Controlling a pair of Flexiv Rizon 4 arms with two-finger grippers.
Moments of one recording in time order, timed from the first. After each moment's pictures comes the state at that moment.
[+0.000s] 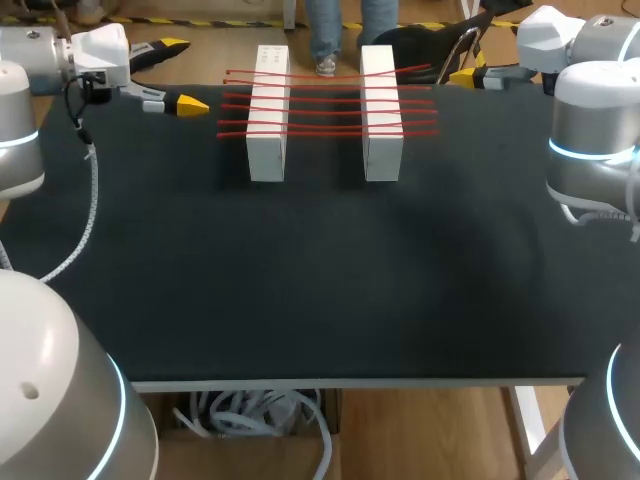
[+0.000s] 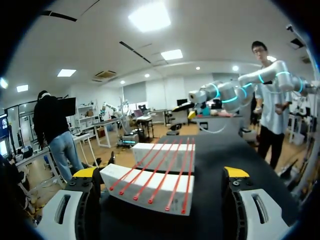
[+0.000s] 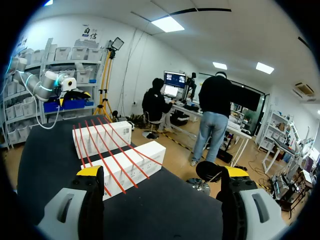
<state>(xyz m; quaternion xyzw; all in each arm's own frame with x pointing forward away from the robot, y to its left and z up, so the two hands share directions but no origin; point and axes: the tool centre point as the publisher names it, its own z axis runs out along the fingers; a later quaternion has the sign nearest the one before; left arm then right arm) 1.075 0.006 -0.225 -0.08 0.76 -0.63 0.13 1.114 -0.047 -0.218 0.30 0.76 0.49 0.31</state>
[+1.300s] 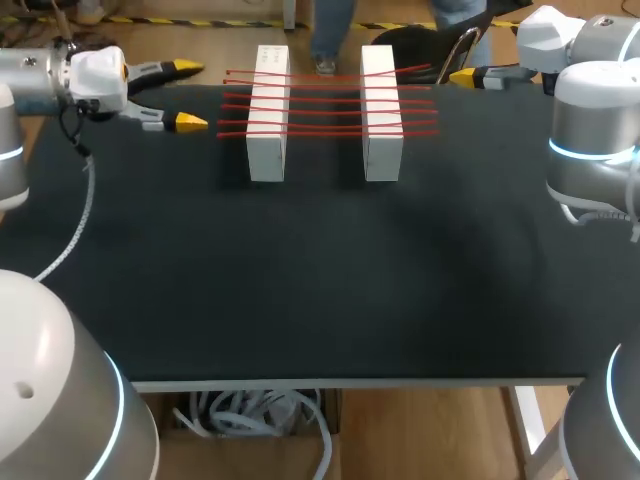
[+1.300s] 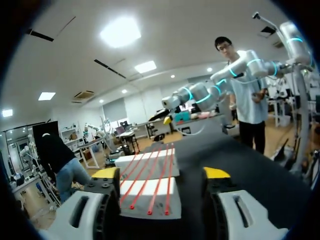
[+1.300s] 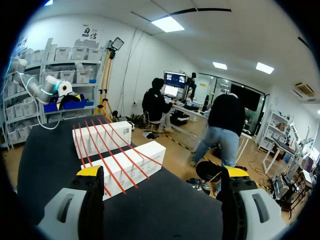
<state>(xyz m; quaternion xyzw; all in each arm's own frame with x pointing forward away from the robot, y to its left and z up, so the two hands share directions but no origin) 1.030 -0.002 -0.236 0.04 0.73 -0.67 0.13 1.114 -0.048 -0.218 0.30 0.76 0.49 0.31</state>
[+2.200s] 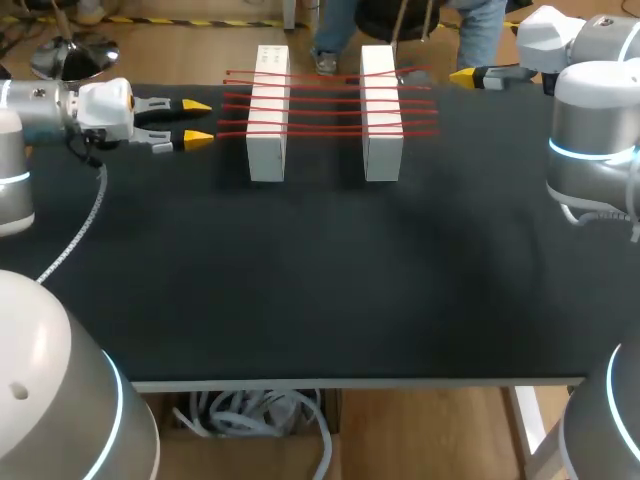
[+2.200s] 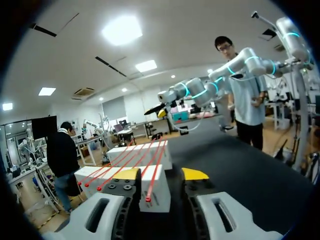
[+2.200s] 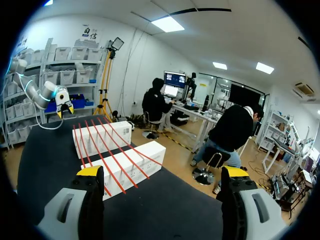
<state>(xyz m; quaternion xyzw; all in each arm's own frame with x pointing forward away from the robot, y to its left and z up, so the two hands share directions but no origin) 1.016 -0.005 -0.281 0.03 0.73 -0.67 0.12 1.114 -0.048 -0.218 0.30 0.76 0.49 0.31</state>
